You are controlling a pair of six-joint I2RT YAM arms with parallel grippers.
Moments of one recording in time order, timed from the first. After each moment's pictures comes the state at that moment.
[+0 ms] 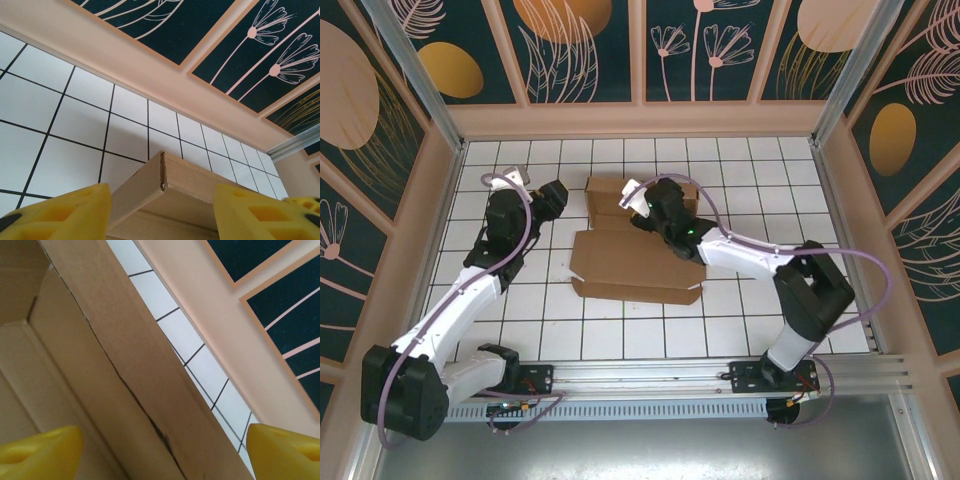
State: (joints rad) left arm -0.30 1.09 0.73 0.09 -0.01 -0.67; right arm 0.79 1.67 1.08 0.11 0.41 -0.61
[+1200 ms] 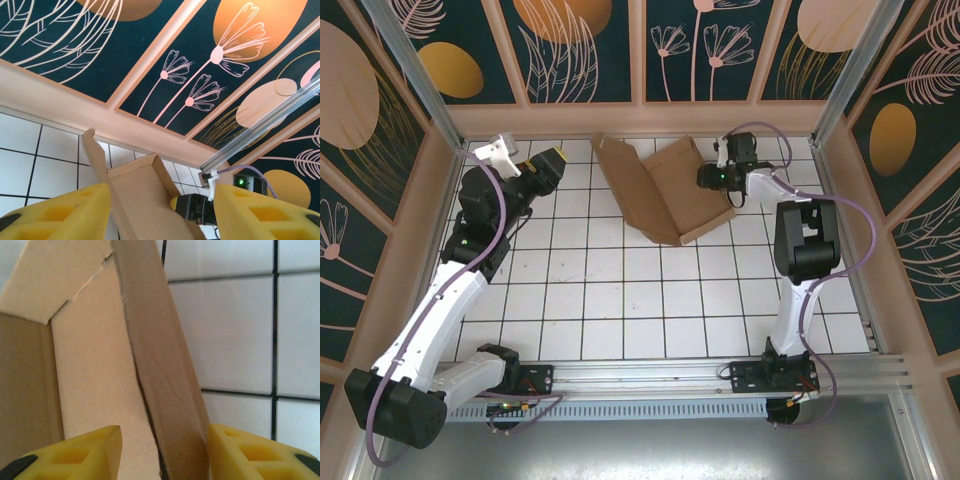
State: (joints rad) left arm -0.30 1.05 0.99 0.00 0.14 -0.72; right arm 0.19 2.01 1.45 -0.31 -0.21 0.21
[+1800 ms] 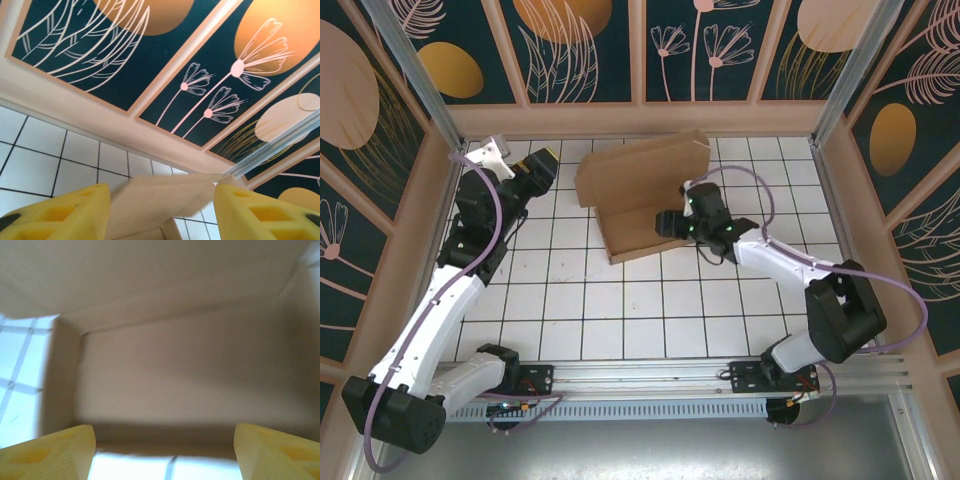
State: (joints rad) left arm -0.30 1.03 0.99 -0.06 0.02 -0.72; right arm 0.54 1.49 0.96 -0.18 -0.01 0.42
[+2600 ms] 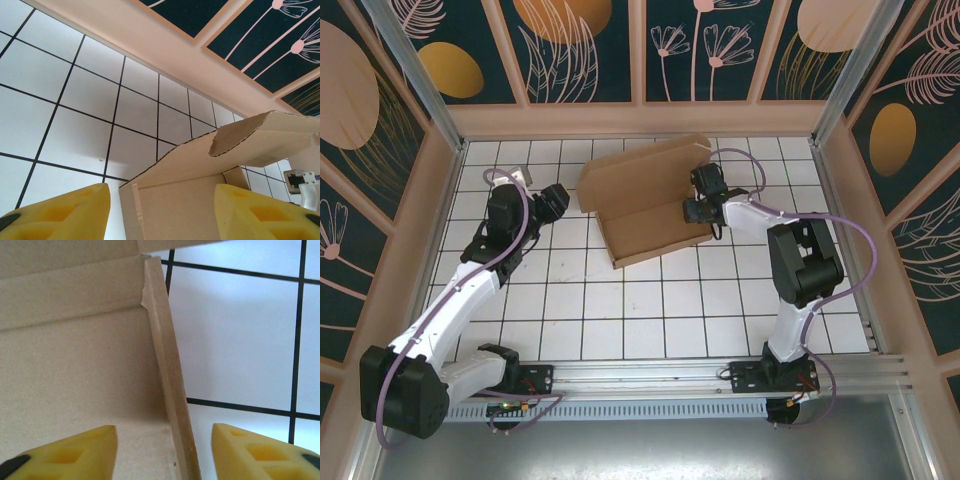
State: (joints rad) left arm -0.30 1.10 0.80 -0.09 0.01 -0.70; right arm 0.41 1.85 1.20 -0.34 0.13 0.17
